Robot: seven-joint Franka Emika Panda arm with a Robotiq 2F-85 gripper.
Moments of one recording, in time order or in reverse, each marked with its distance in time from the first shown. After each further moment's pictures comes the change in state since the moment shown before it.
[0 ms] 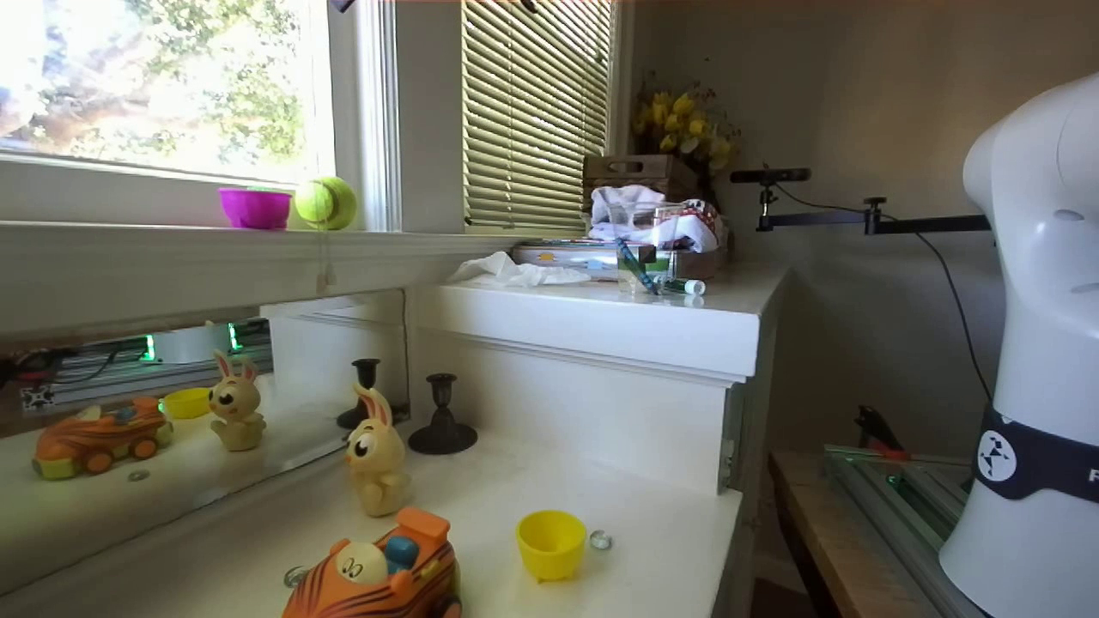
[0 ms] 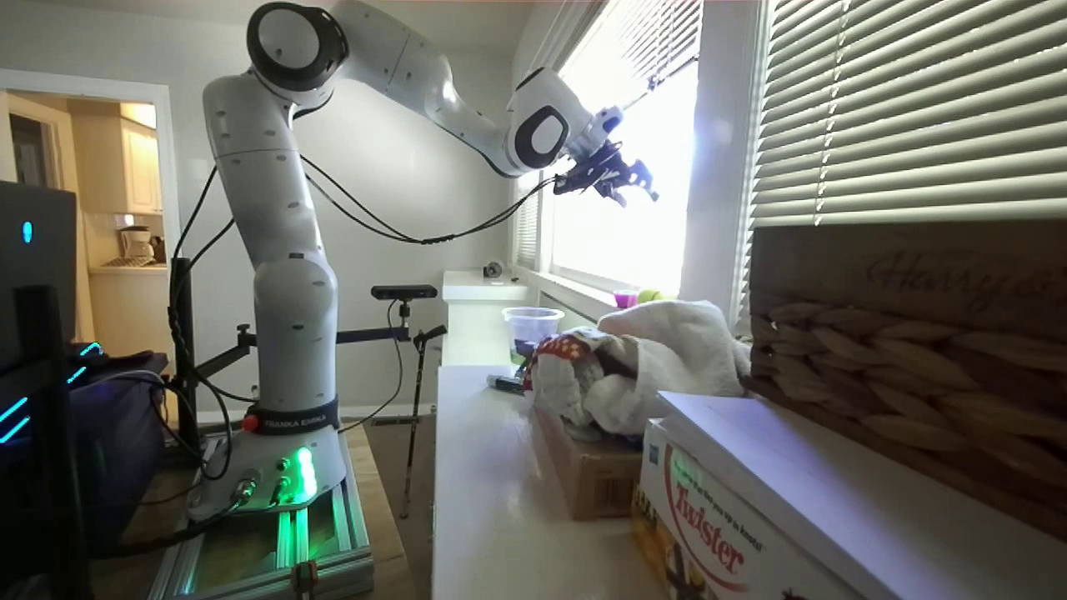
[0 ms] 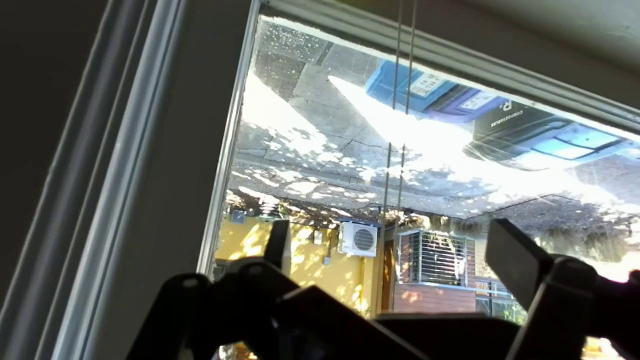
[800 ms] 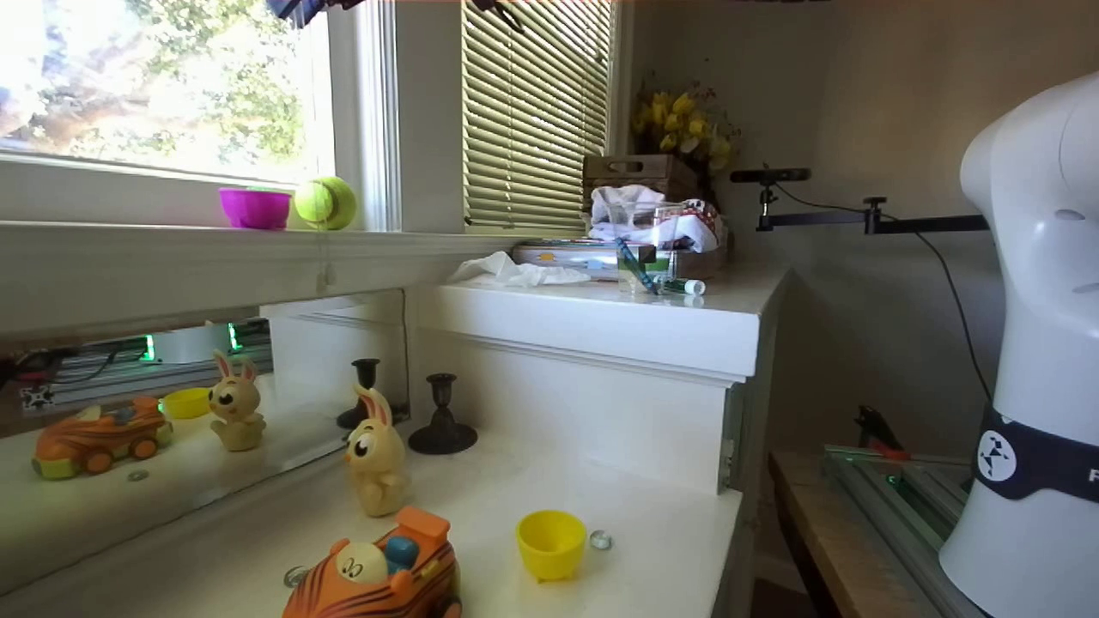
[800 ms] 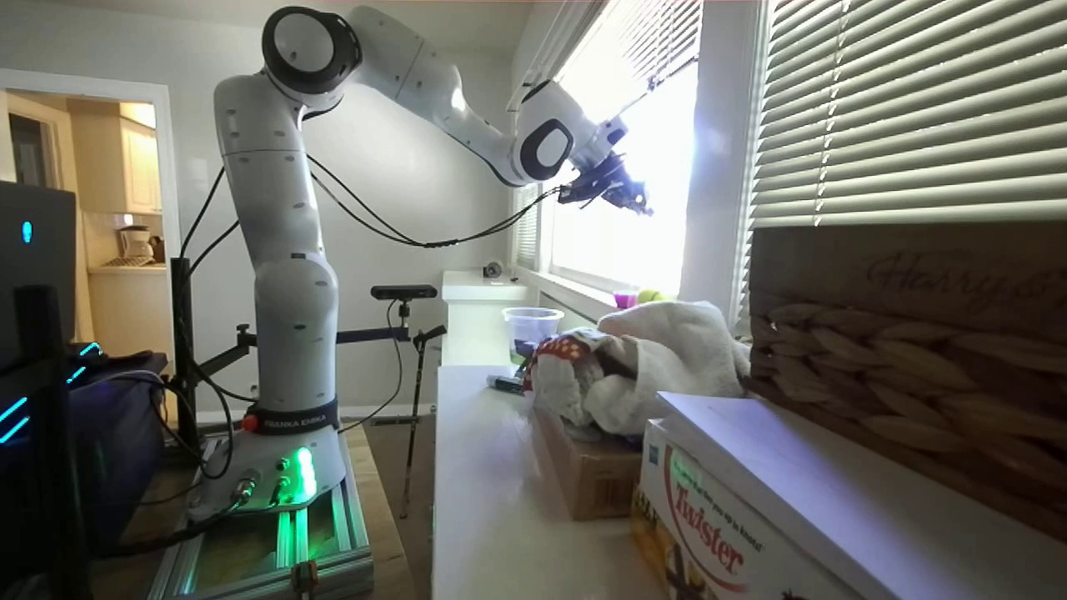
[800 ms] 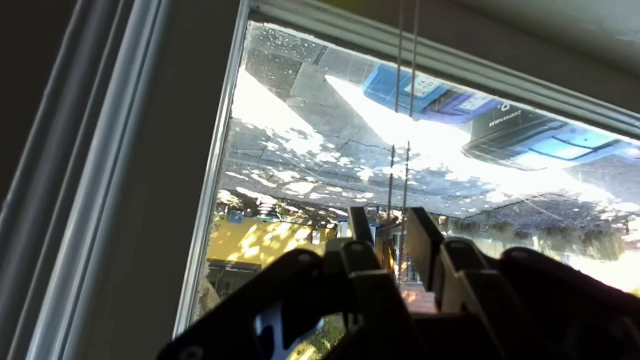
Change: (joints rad) arm 0.024 0.046 -0.019 0.004 0.018 0.043 -0.013
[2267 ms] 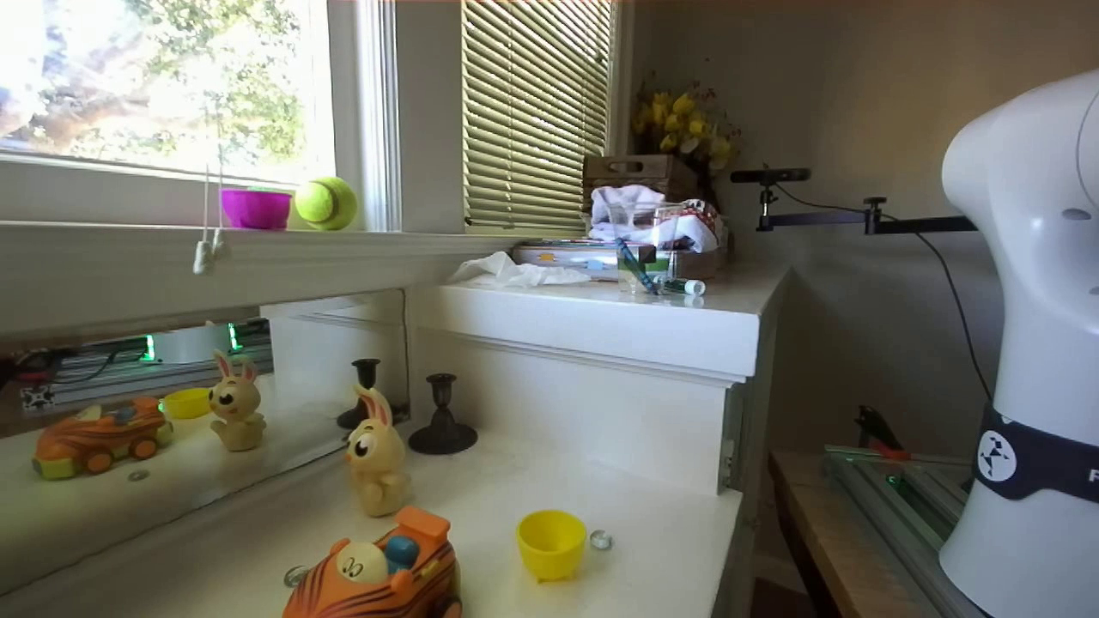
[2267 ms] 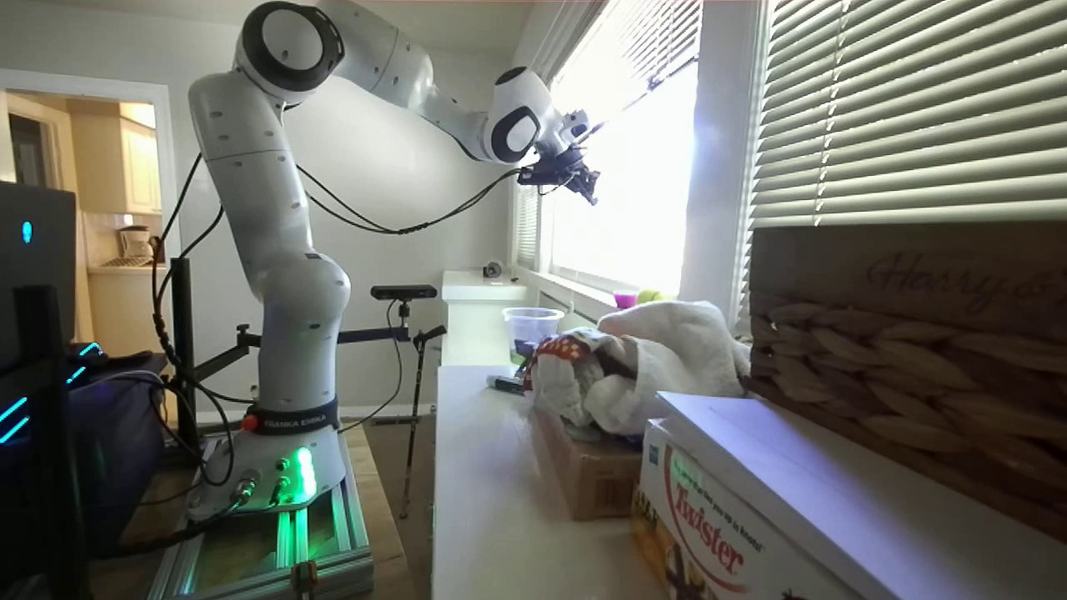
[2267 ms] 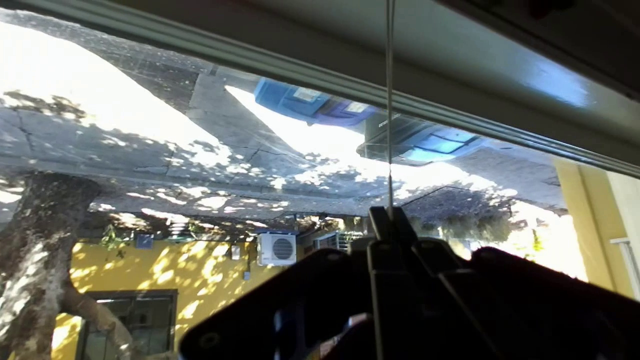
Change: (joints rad) arm 0.204 -0.109 0.011 -0.002 0.156 -0.154 -0.012
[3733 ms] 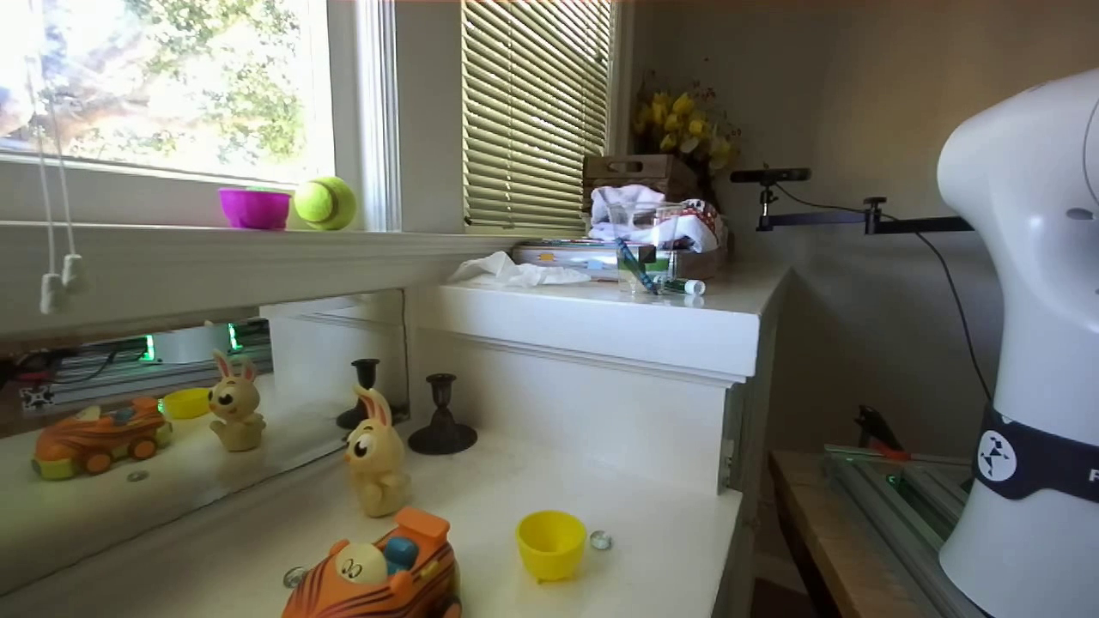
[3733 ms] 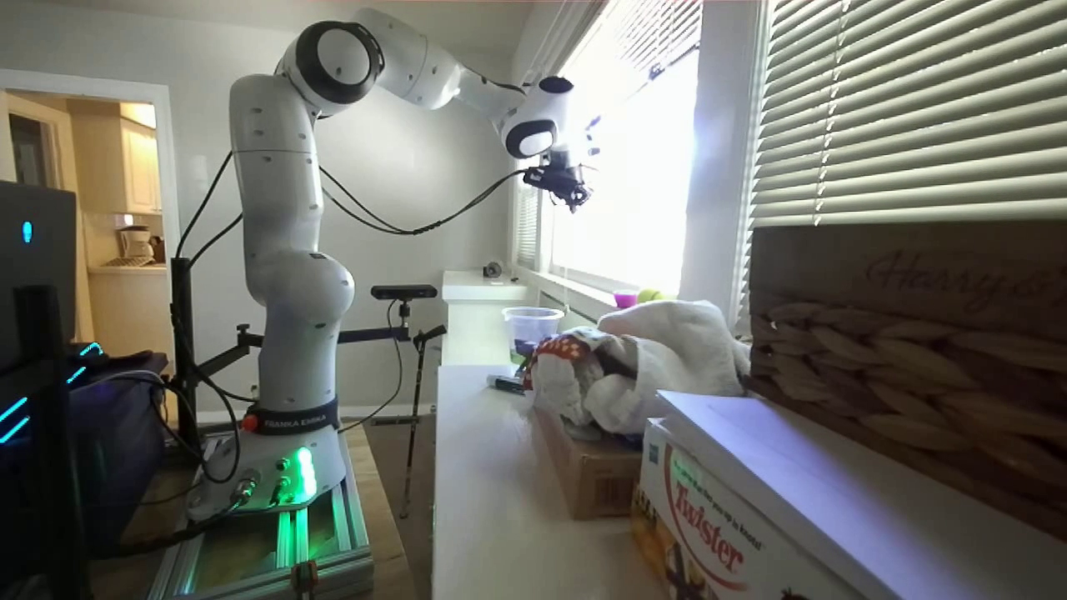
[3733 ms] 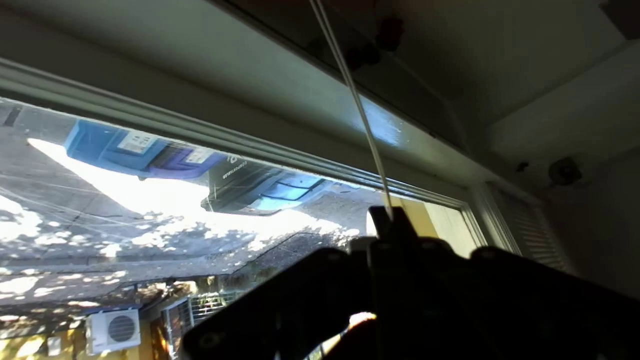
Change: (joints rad) arm 0.058 0.181 -0.013 0.251 0.537 -0.350 -0.470
